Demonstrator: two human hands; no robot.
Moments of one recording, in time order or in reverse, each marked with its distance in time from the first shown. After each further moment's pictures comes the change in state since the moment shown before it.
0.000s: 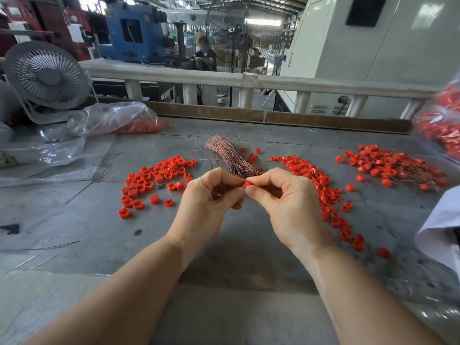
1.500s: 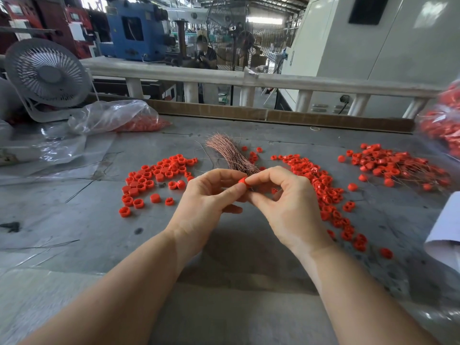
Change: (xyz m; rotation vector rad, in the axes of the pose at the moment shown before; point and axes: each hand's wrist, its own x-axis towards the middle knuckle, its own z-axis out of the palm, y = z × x) left_hand 0.004 -0.008 -0.004 -0.313 -0.051 -0.245; right_hand 0.001 0.001 0.001 -0.117 -0.019 -0.024
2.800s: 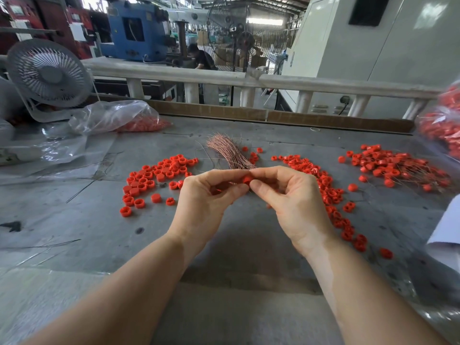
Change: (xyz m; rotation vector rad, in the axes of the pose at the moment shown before) left_hand -0.004 0.005 0.005 0.254 0.110 0.240; right_hand 0.003 -0.003 -0.002 0.388 -0.027 0.172
